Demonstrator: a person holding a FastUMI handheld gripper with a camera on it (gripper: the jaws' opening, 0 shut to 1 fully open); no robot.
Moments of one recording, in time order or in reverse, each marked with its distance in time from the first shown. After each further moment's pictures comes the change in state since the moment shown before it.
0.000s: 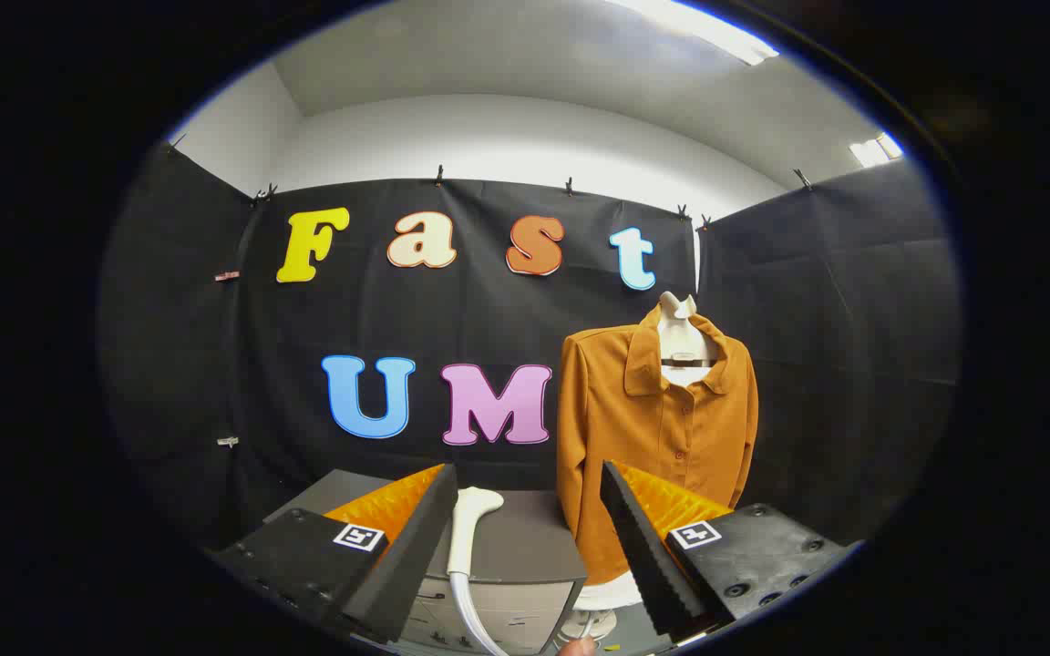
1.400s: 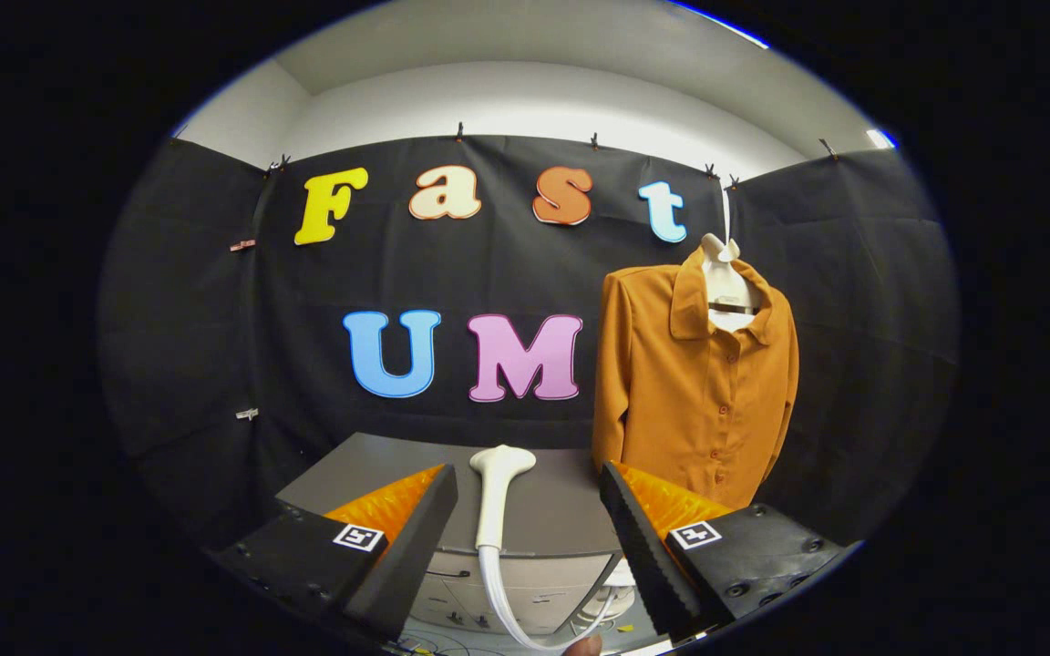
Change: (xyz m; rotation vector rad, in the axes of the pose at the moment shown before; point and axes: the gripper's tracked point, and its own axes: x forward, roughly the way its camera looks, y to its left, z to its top) arm 0.027 0.037 -0.077 0.002 0.183 0.078
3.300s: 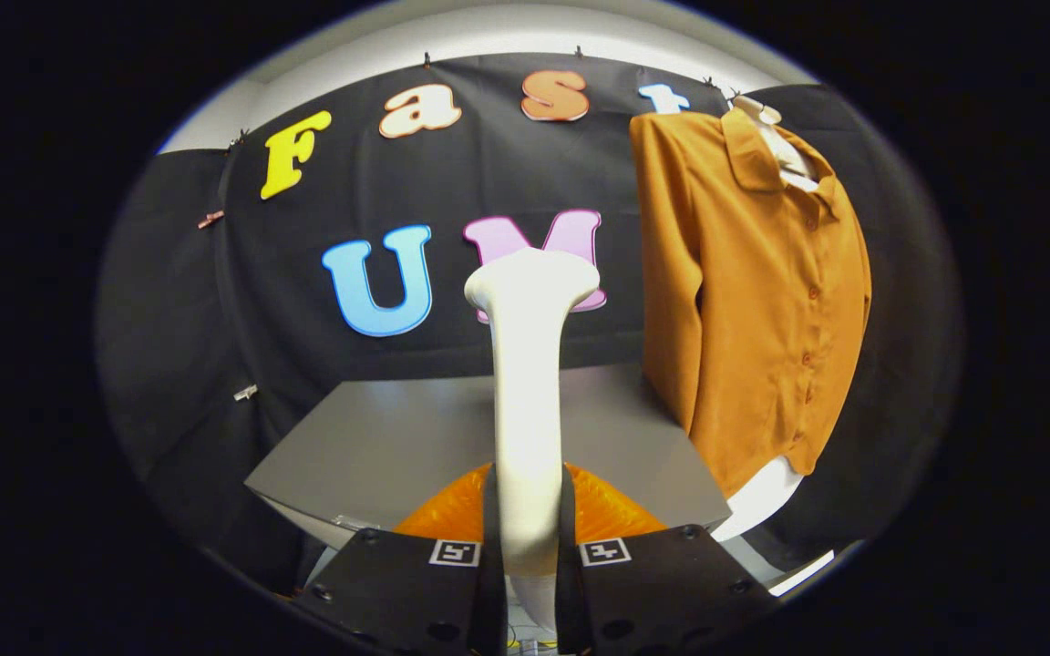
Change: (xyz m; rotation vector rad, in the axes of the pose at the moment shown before) arm 0.095 0.012 -0.080 0.122 0.135 0.022
